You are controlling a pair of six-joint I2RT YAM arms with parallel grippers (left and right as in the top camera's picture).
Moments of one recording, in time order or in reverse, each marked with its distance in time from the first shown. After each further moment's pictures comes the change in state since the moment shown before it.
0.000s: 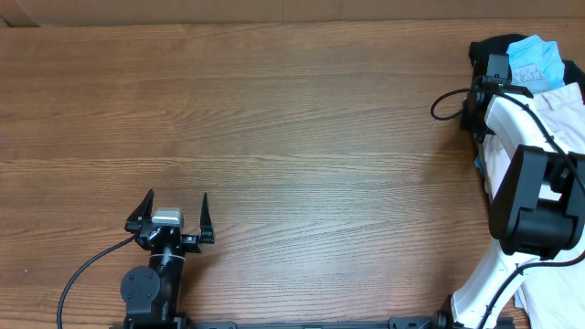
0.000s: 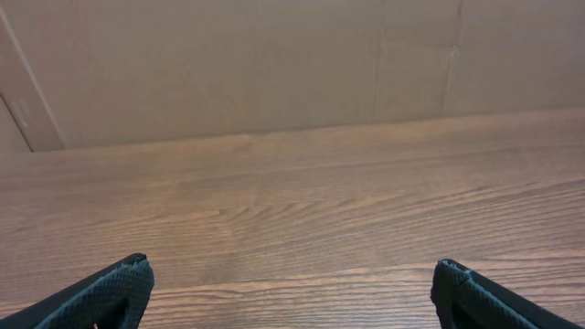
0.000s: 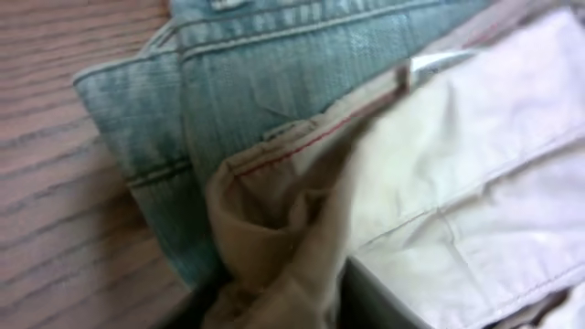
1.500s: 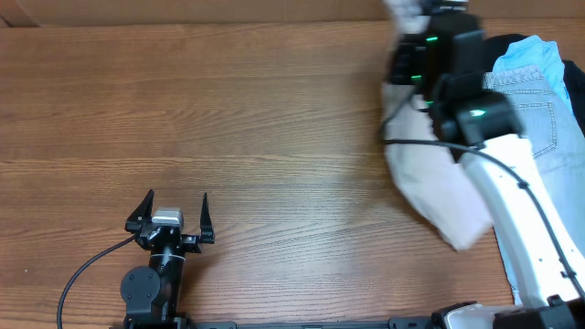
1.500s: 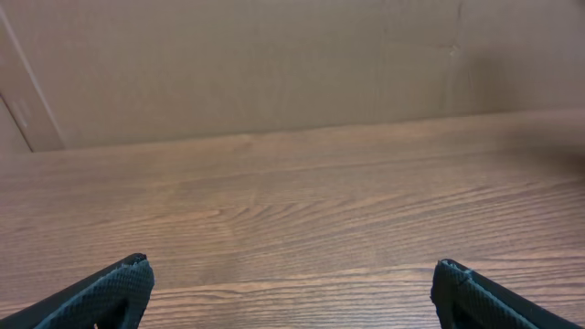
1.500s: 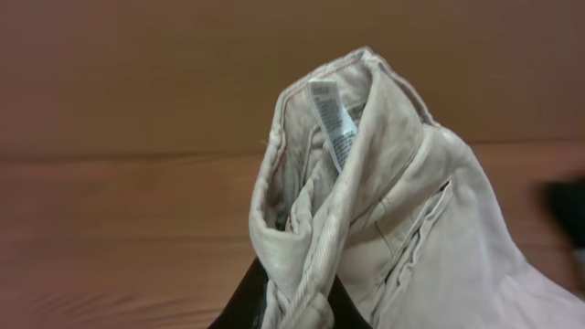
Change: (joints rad) left arm 0.000 0.000 0.000 0.000 0.000 0.000; right arm 0.475 -0.538 0.032 0.134 -0.368 0.219
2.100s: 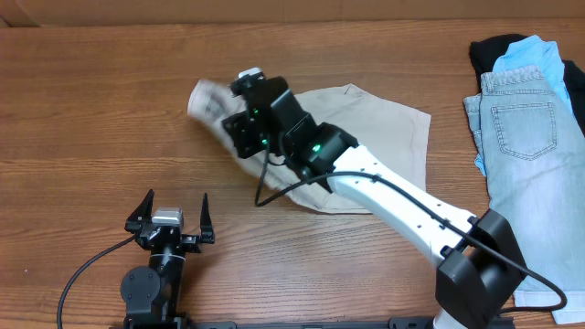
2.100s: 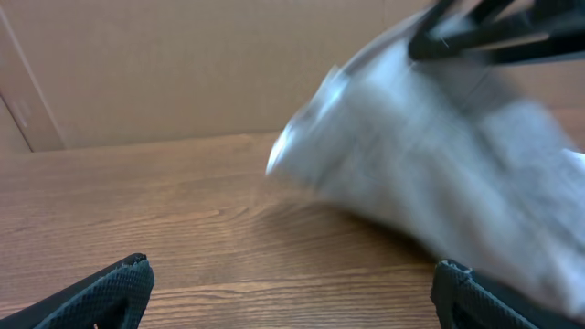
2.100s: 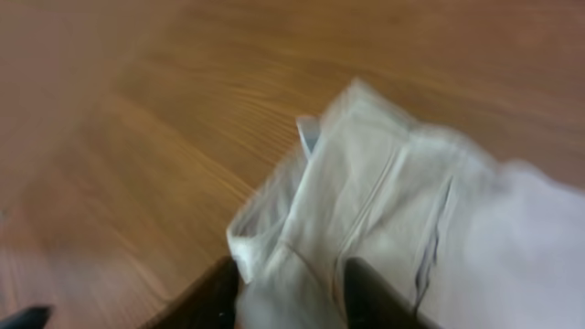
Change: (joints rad) left arm 0.000 0.000 0.000 0.000 0.000 0.000; right arm 0.492 0.301 0.002 0.203 -0.239 0.127
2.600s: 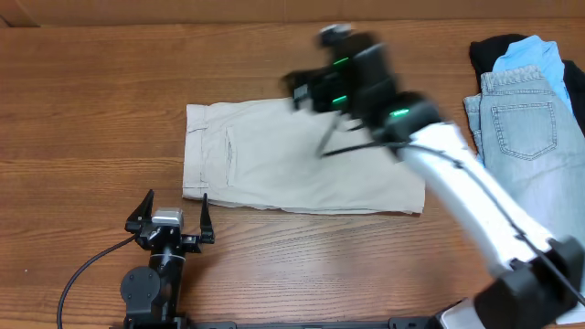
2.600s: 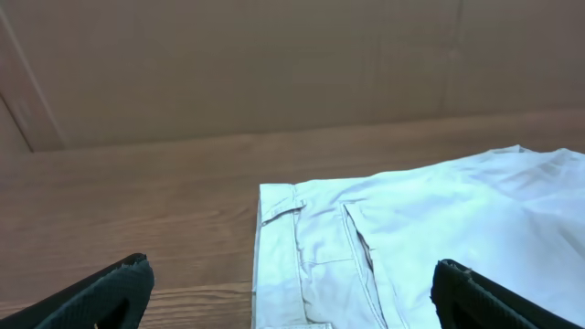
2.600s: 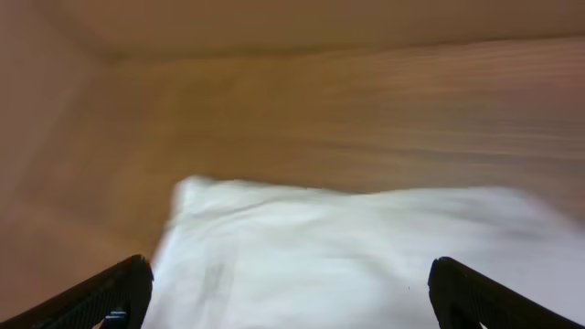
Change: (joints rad) left arm 0.000 0.000 0.000 0.000 0.000 0.000; right arm -0.373 -0.179 0.016 -0.255 -0.012 0.003
